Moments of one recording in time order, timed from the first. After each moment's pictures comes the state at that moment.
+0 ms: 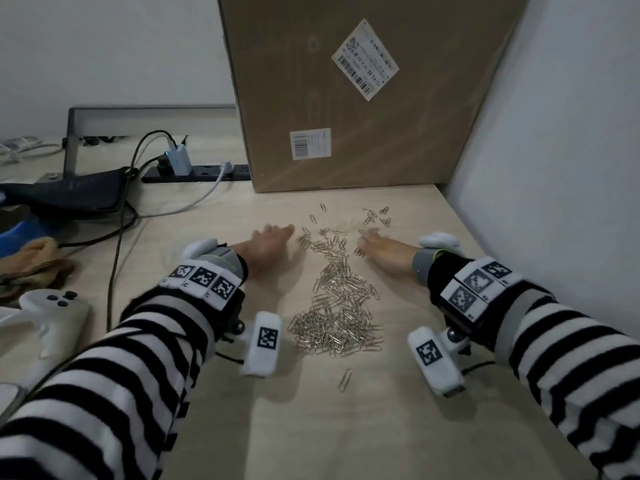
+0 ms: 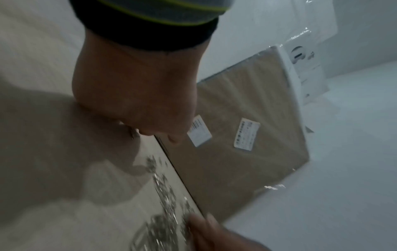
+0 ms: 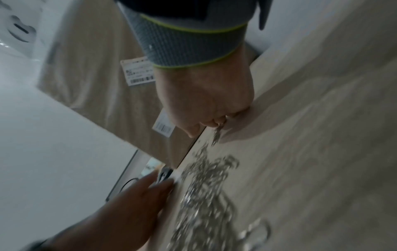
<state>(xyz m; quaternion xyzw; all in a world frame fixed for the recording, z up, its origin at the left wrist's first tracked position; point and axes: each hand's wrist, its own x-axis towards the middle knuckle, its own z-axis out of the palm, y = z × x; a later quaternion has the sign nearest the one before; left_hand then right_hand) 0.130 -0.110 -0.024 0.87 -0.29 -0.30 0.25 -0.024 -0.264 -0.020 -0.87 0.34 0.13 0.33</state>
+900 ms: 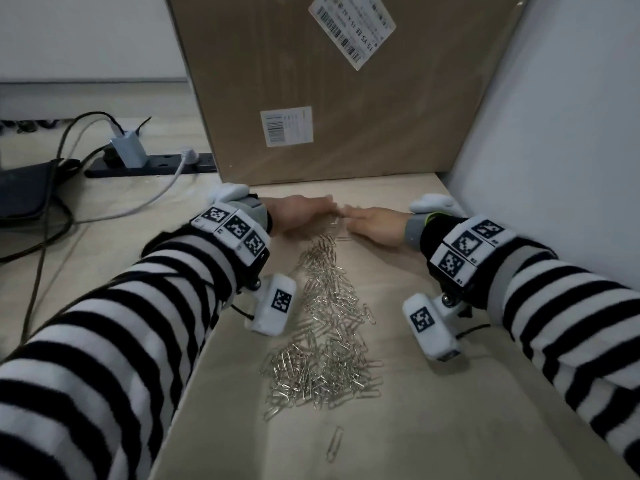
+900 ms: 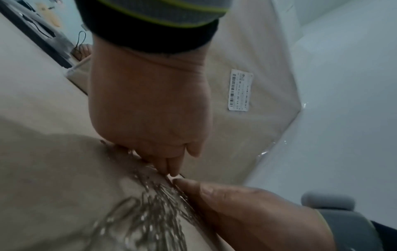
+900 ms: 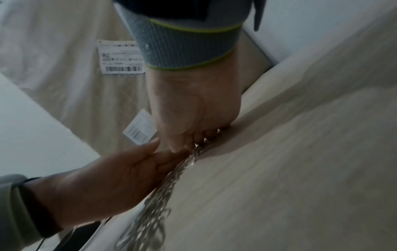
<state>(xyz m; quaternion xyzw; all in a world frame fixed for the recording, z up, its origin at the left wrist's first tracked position) 0.165 -0.227 -0.031 0.79 -0.36 -0.40 0.29 0.034 -0.337 -0.035 -0.93 0.24 0.11 0.28</state>
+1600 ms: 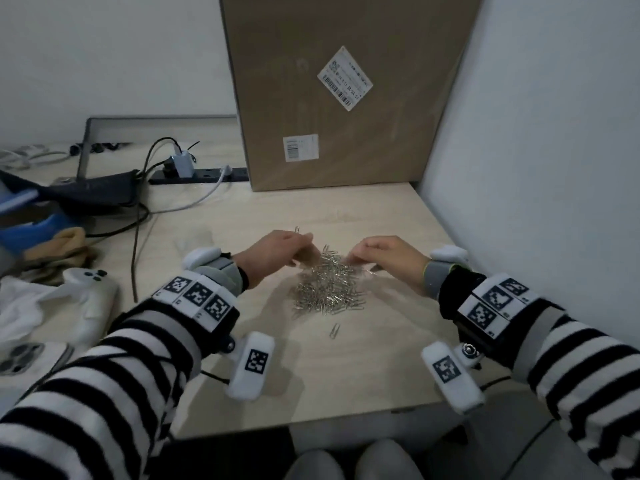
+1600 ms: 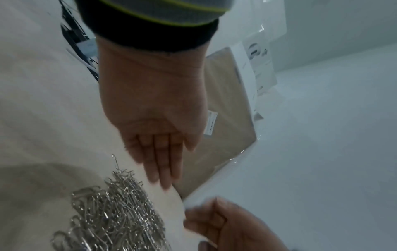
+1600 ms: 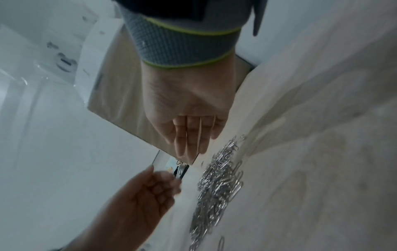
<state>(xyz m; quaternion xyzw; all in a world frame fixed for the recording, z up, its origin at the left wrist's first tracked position) 0.066 -0.066 -0.006 0.72 -0.41 -0.35 0.43 -0.102 -0.218 -0.008 -0.82 0.21 -0.07 0.52</state>
